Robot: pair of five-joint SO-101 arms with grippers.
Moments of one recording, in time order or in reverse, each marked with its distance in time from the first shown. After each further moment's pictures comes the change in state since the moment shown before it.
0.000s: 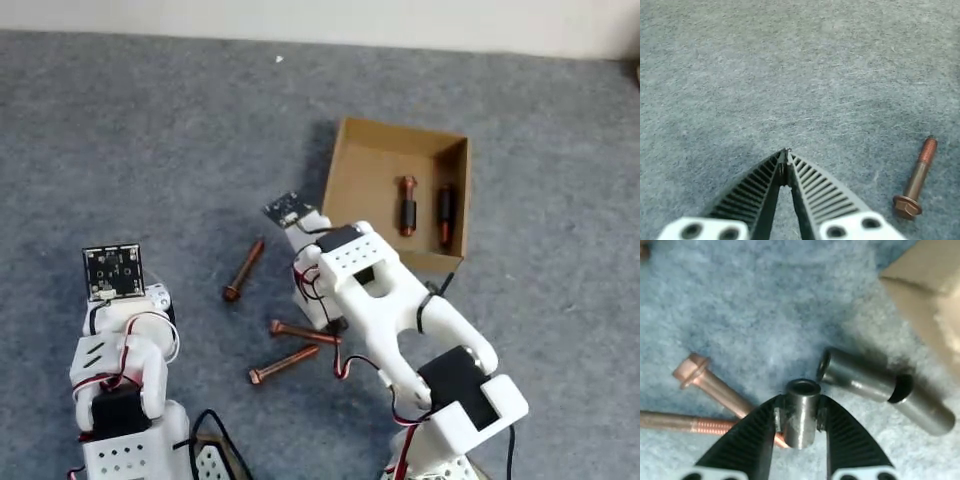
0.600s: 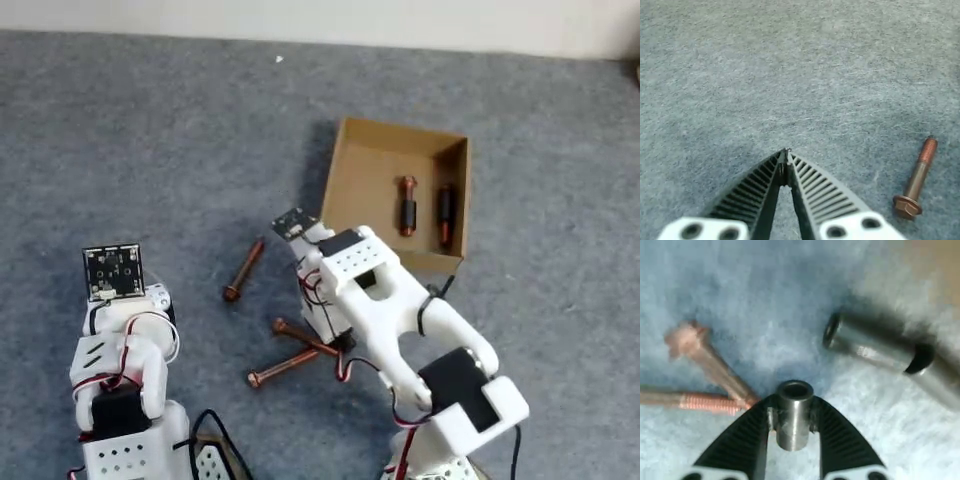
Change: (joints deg) left arm 0.0 0.0 0.0 0.0 0.0; right arm 0.0 -3.3 2.4 4.4 0.1
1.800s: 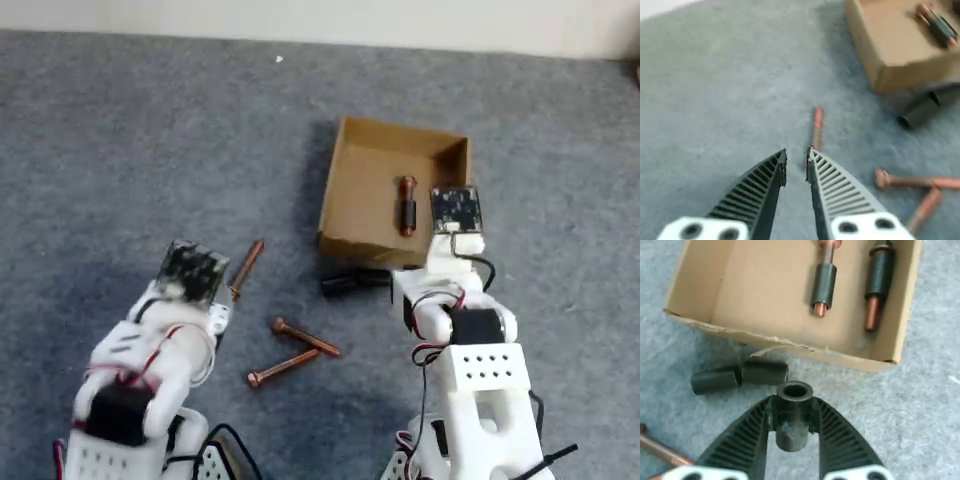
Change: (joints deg) left arm 25.8 15.7 -21.6 16.4 -6.6; right arm 25.9 -54.3 30.9 -15.8 -10.4
